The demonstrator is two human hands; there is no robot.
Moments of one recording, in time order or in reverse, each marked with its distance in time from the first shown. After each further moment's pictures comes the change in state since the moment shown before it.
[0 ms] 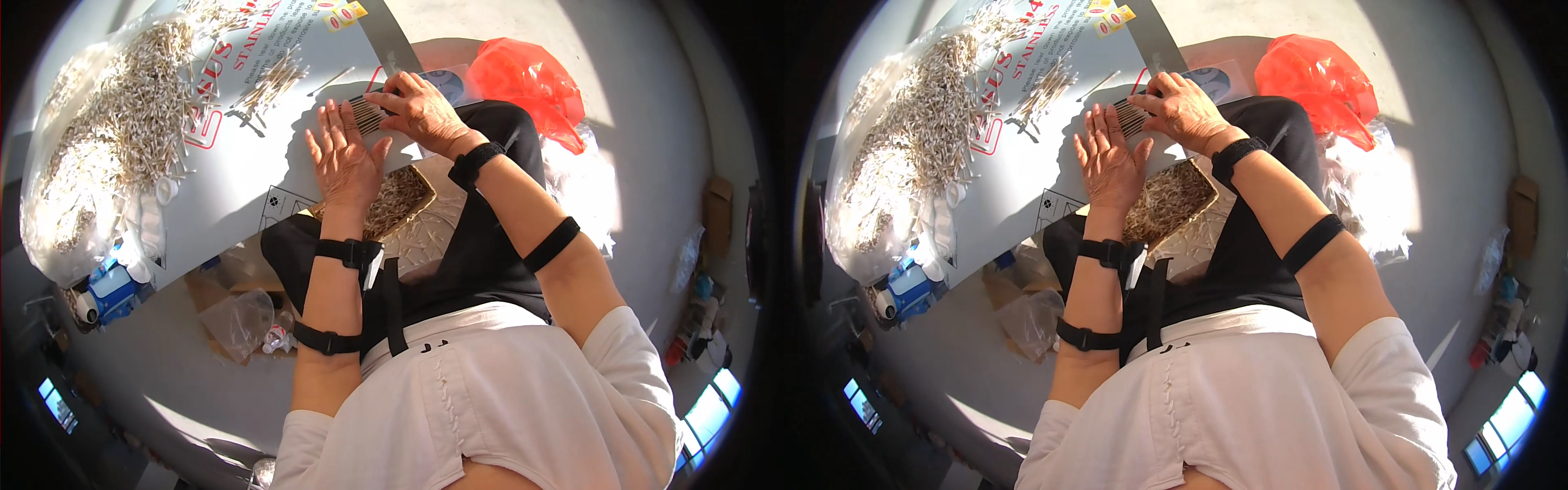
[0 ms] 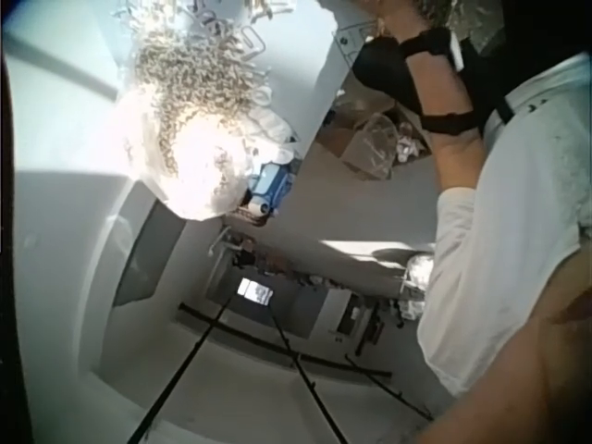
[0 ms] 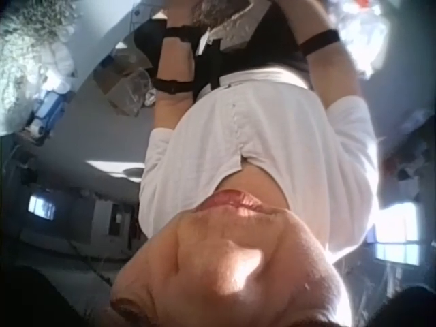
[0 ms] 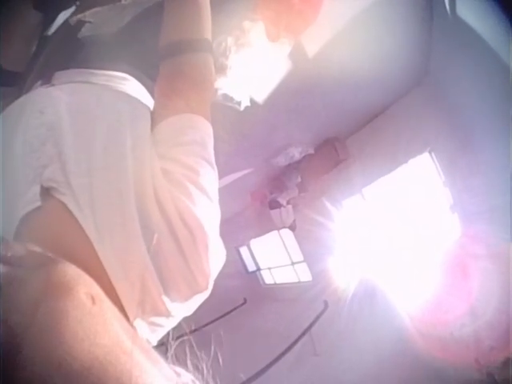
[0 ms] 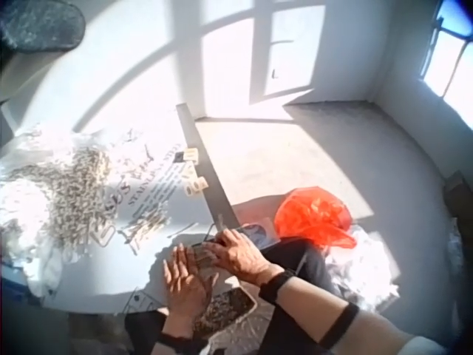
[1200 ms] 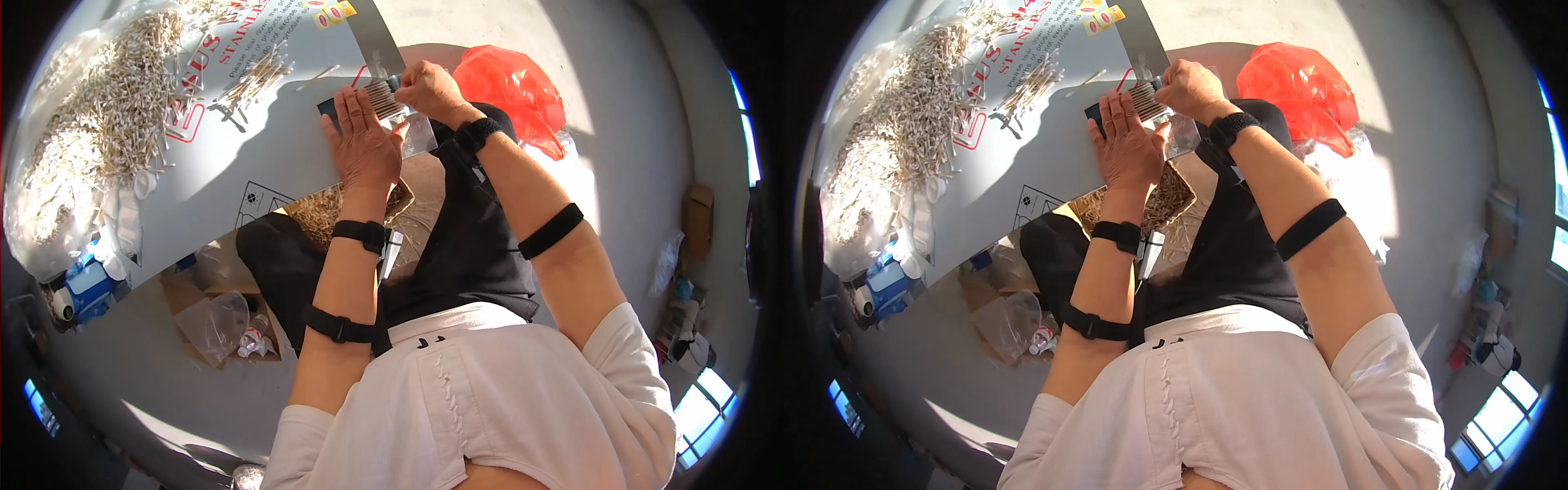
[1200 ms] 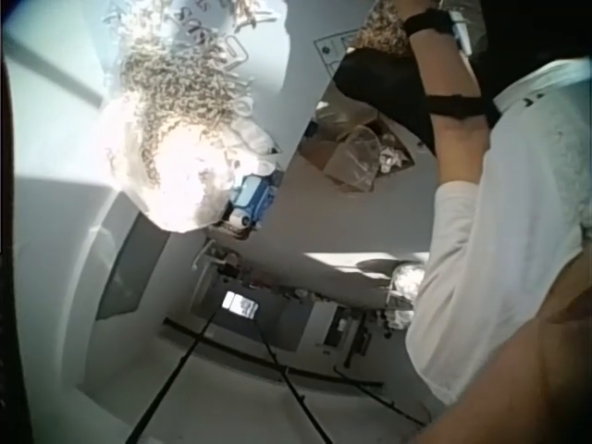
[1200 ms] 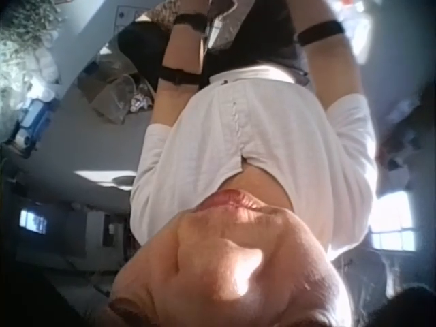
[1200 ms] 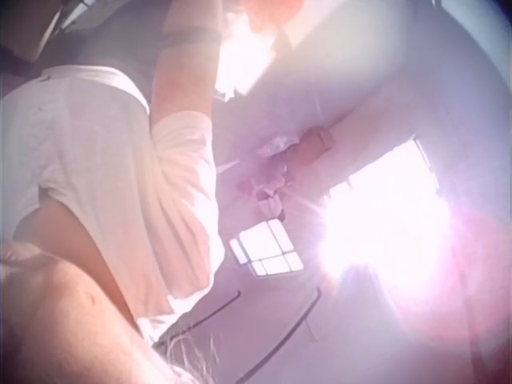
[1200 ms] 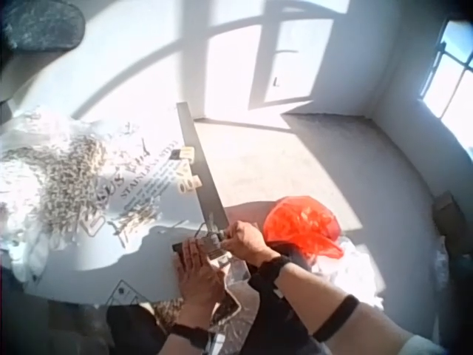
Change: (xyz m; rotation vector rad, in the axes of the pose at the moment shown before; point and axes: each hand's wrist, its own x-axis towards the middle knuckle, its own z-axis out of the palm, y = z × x) left_hand 0.014 0.054 0.022 -0.025 0.028 -0.058; right_hand 0.020 0.032 -0.029 0.120 -0.222 0.657
